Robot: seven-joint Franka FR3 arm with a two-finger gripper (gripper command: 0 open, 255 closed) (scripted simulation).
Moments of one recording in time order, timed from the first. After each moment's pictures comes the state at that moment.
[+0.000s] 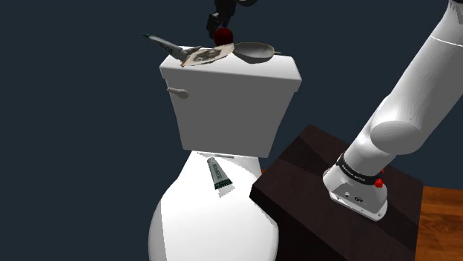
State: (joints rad) arm 0.00 0.04 0.08 -1.88 -0.26 2.33 0.00
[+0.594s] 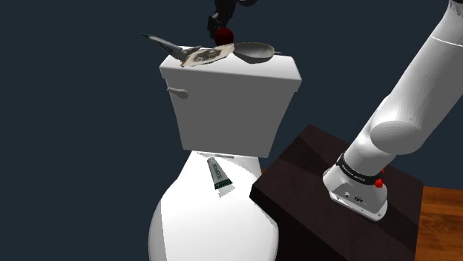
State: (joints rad) arm 0.00 0.04 0.08 -1.88 -0.26 2.33 -0.01
